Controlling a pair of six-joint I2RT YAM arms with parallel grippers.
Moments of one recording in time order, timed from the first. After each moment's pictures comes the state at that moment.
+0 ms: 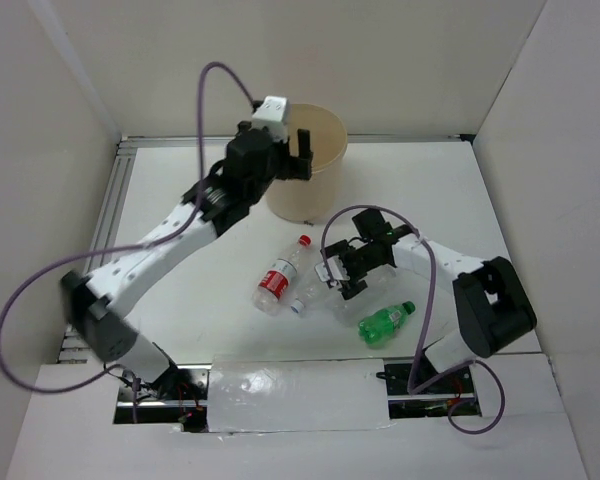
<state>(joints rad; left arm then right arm) -0.68 1.68 1.71 -0.23 -0.36 -0.23 0.44 1.46 0.85 -0.56 -0.70 -1.57</state>
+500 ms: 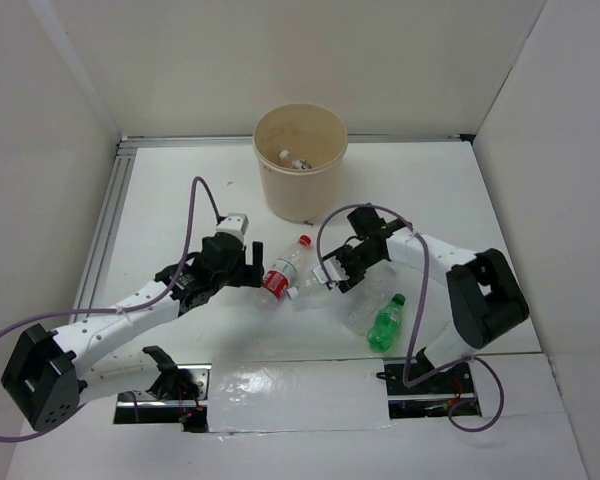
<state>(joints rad) -0.70 1.09 0.70 -0.32 -0.29 -0.47 0.48 1.58 0.90 -0.58 -0.62 -1.69</state>
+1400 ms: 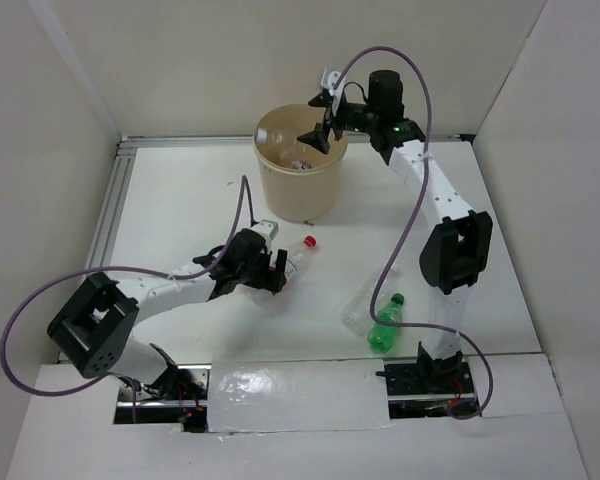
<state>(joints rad) -0.68 1.40 0.71 -0.09 -0.06 -0.40 0.29 1.97 1.99 -0.18 -0.88 -0.58</state>
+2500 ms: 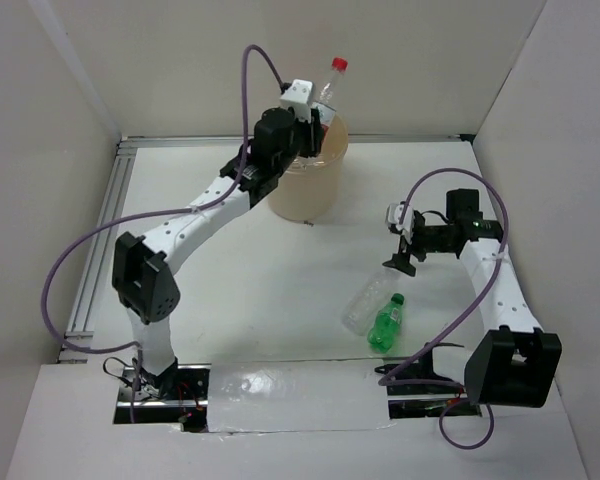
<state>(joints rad) -0.64 1.83 1.82 -0.05 -0.20 -0.19 -0.10 1.19 0.96 -0.85 -0.91 -1.29</state>
